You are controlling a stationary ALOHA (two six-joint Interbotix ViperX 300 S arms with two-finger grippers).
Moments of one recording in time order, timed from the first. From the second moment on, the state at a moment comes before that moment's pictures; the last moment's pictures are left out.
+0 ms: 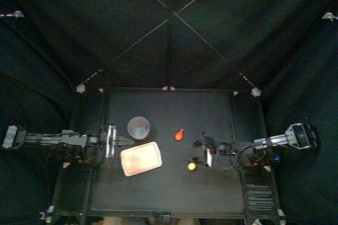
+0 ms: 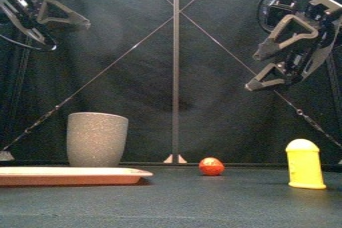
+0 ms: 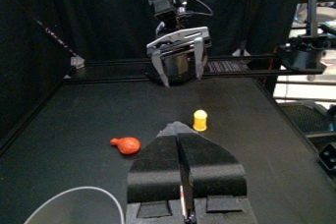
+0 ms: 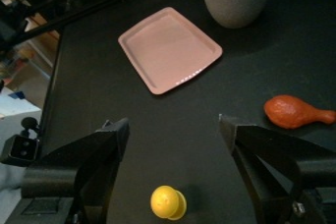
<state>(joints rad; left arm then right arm) 0.04 -0.95 1.23 0.06 -0.23 0.00 0.09 -0.46 1.12 0.29 -0.29 0.08</state>
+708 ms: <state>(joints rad) 0.11 -0.95 1.21 0.06 -0.24 0.00 0.17 -0.17 1.01 0.17 -0.03 0.10</state>
